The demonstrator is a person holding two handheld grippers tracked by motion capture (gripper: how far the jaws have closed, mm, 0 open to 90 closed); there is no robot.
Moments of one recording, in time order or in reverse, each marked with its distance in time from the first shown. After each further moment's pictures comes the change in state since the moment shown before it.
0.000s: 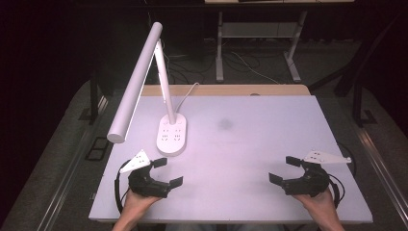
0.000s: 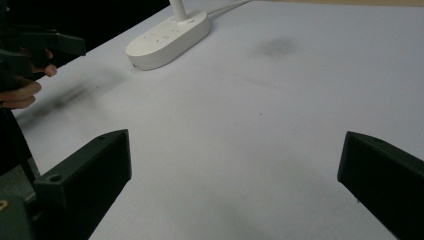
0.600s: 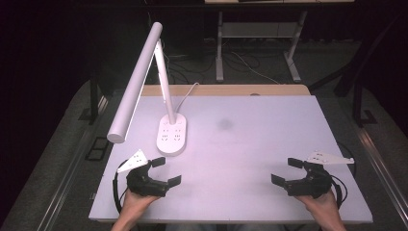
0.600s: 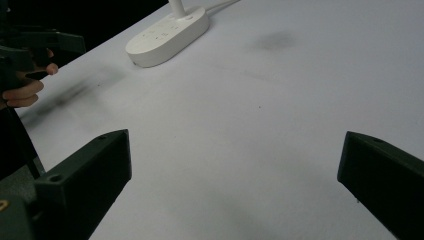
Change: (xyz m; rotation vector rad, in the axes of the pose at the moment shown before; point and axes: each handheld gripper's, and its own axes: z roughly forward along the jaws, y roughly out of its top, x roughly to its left) left arm 0.003 0.000 -0.003 -0.020 0.002 -0.019; right arm -0.002 -0.002 -0.004 0.017 -0.002 0.024
